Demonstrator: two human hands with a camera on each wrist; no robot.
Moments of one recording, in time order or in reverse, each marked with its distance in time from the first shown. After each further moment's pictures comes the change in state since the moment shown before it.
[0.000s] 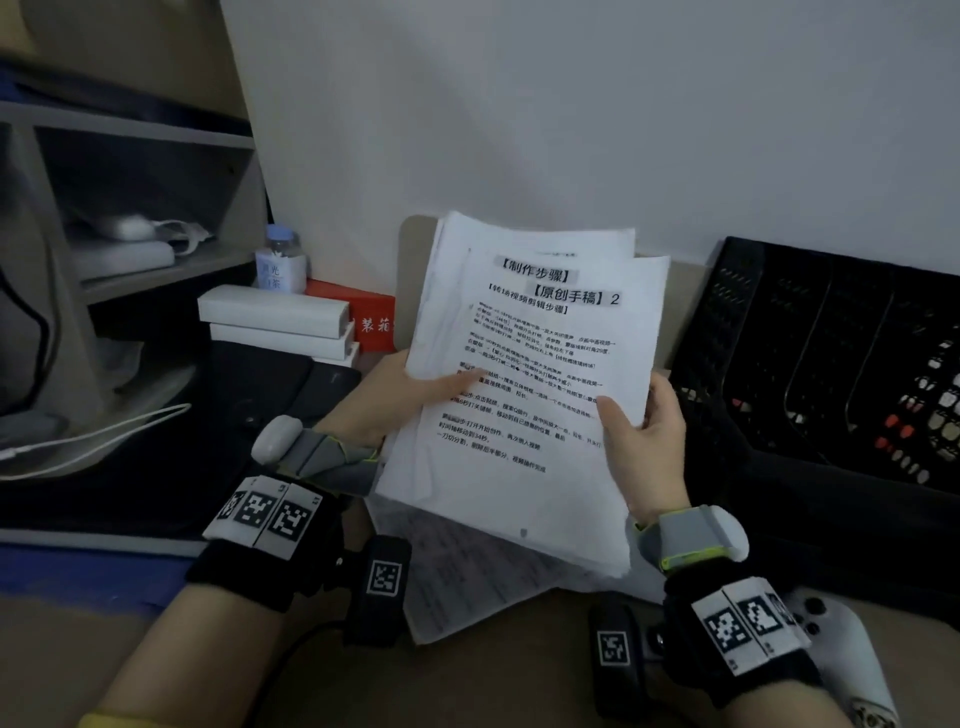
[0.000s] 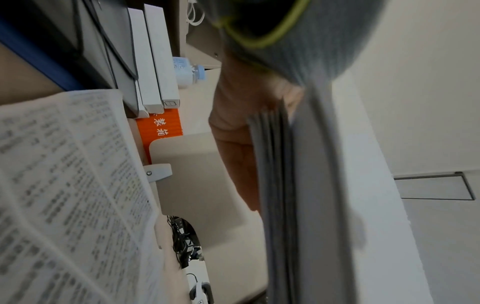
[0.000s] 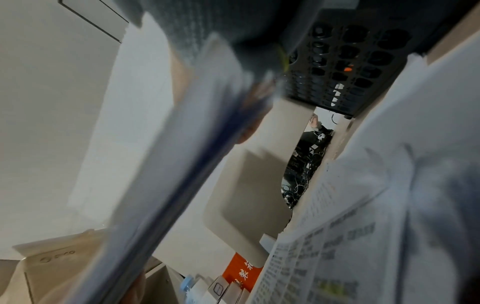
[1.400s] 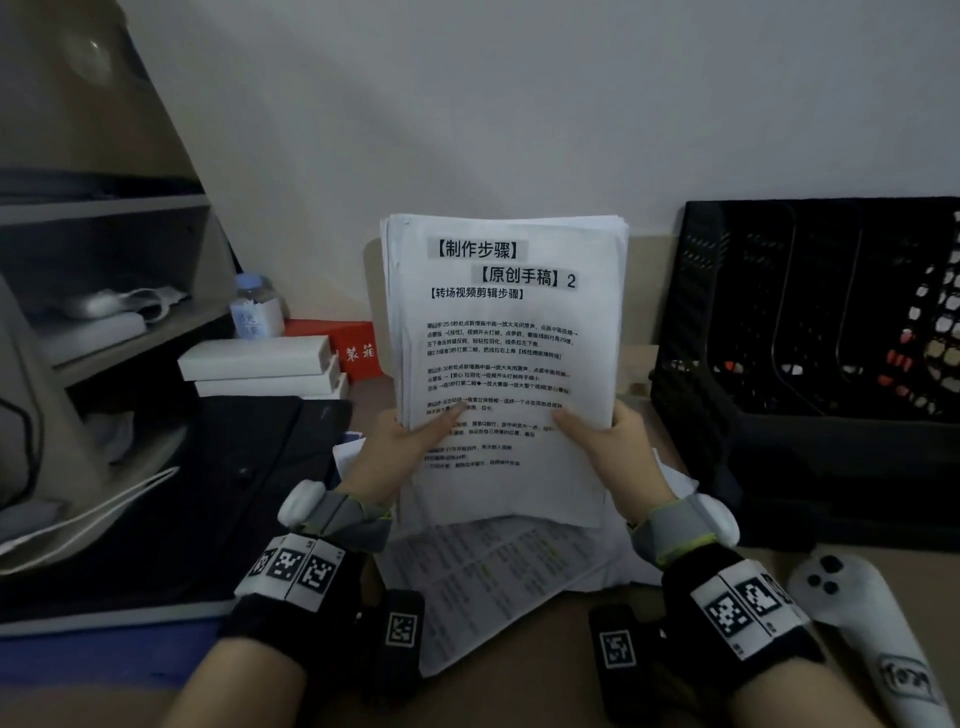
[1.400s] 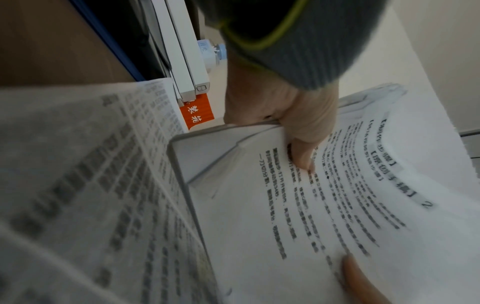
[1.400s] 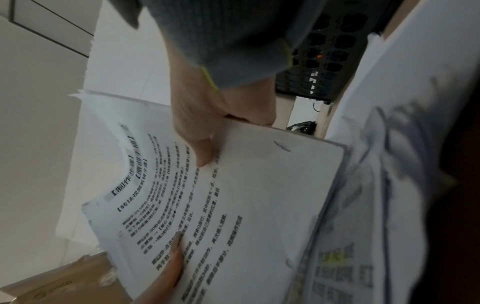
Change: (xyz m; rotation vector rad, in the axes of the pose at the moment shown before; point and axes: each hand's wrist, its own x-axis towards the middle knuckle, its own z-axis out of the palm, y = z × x) left_hand 0.011 -0.045 0.022 -0.045 0.108 0.136; right_hand -0.004 0.015 -0.002 0.123 -0.163 0.243
